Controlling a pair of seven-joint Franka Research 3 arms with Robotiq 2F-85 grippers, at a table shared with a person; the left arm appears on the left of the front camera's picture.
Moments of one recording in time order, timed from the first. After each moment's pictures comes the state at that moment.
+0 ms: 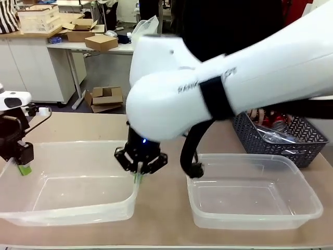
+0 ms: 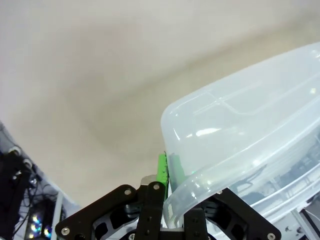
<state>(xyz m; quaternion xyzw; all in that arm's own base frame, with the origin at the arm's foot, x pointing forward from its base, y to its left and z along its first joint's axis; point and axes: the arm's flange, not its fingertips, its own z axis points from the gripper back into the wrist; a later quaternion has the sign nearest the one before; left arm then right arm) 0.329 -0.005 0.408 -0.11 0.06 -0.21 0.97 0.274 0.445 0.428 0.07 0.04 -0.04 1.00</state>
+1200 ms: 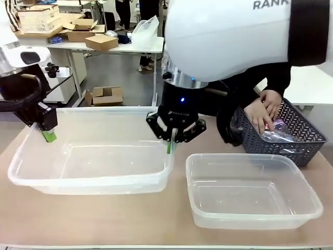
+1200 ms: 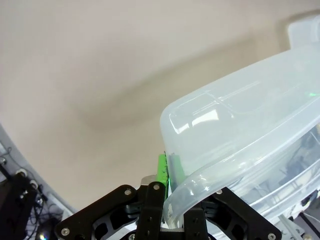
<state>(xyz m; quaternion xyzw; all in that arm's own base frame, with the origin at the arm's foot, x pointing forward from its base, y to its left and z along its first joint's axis) 0.347 -0.076 0.494 -0.13 0.01 -0.24 0.96 0.276 0.375 0.515 0.05 0.01 -0.07 1.00</state>
